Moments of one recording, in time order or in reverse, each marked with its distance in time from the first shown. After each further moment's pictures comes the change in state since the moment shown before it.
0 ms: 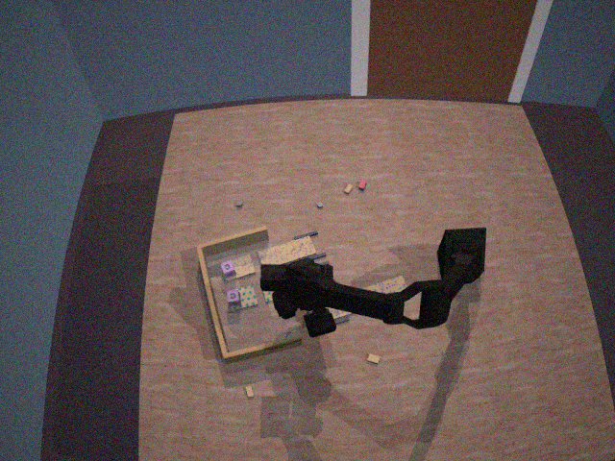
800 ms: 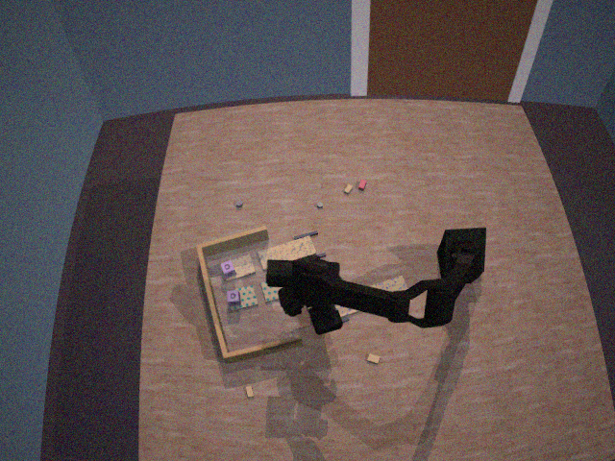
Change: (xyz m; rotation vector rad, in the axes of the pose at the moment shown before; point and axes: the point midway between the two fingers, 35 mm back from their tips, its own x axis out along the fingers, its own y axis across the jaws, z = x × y) arm -0.006 0.000 -0.015 -0.002 0.006 0.004
